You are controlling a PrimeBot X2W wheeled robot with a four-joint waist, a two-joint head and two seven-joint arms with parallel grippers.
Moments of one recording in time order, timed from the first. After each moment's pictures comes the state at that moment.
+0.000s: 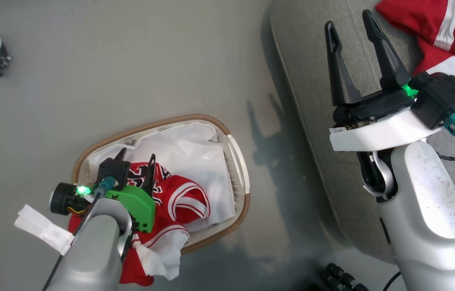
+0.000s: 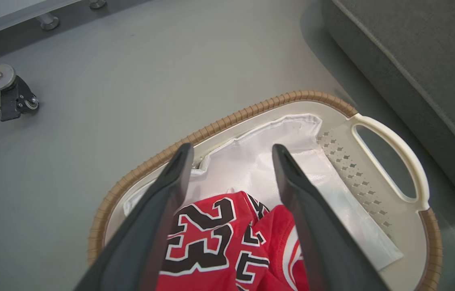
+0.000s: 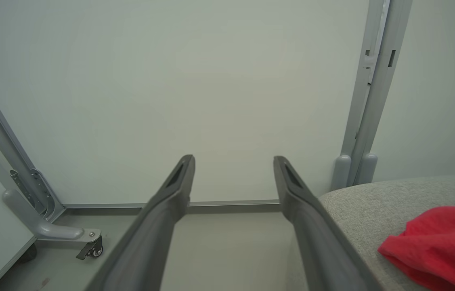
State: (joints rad) left arm -0.55 0.09 -0.30 0.89 -0.12 -0.12 -0.26; right arm -0.57 -0.05 0.17 0.07 0.26 0.13 -0.26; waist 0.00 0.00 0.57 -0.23
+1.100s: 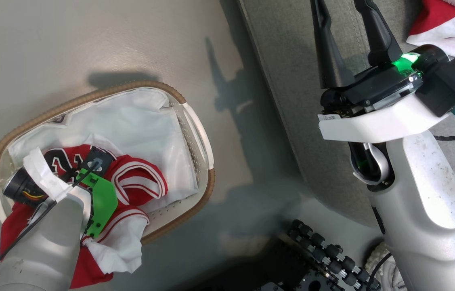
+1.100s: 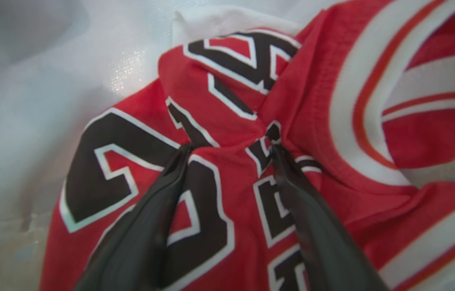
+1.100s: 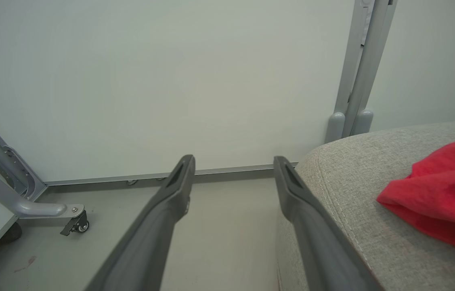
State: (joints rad) left arm -0.80 0.21 -0.53 1.29 0.03 -0.13 0.07; right arm -0.64 -0.05 0.24 -0.01 0.36 0.13 -0.26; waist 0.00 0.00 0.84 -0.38
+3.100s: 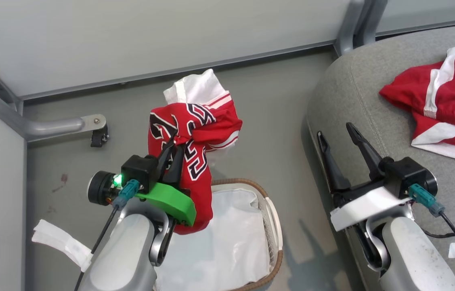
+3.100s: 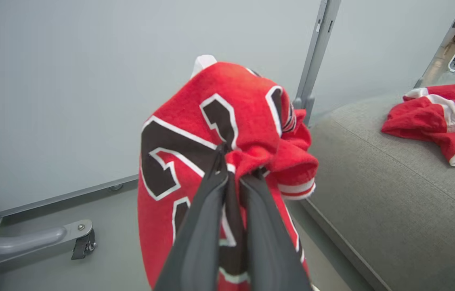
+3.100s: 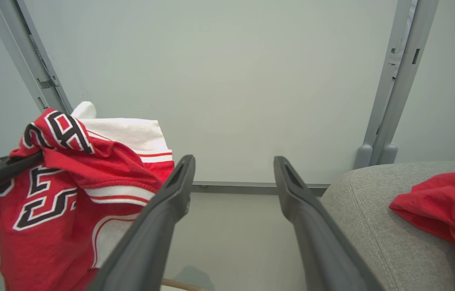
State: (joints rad) left arm -0.44 0.05 -0.41 0.51 -0.29 -0.08 -0.26; right arm -0.29 -0.09 0.19 0.21 0.23 0.13 -0.26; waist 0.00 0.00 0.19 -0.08
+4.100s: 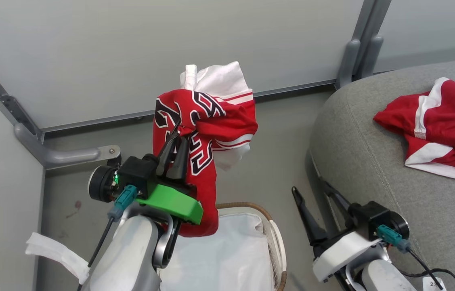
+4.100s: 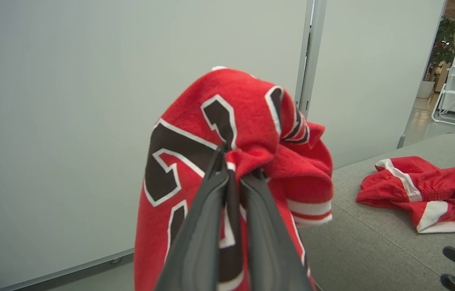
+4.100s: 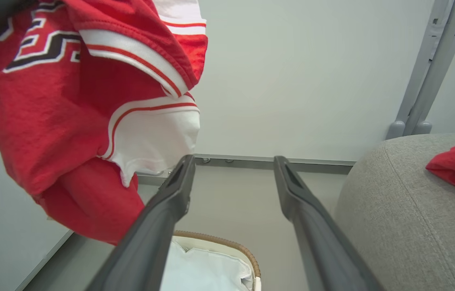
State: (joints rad) left arm -0.39 0.05 -0.41 0.31 -0.29 -0.06 -0.26; right arm -0.16 -0.08 0.29 0.27 0.23 0.13 -0.26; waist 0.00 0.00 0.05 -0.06
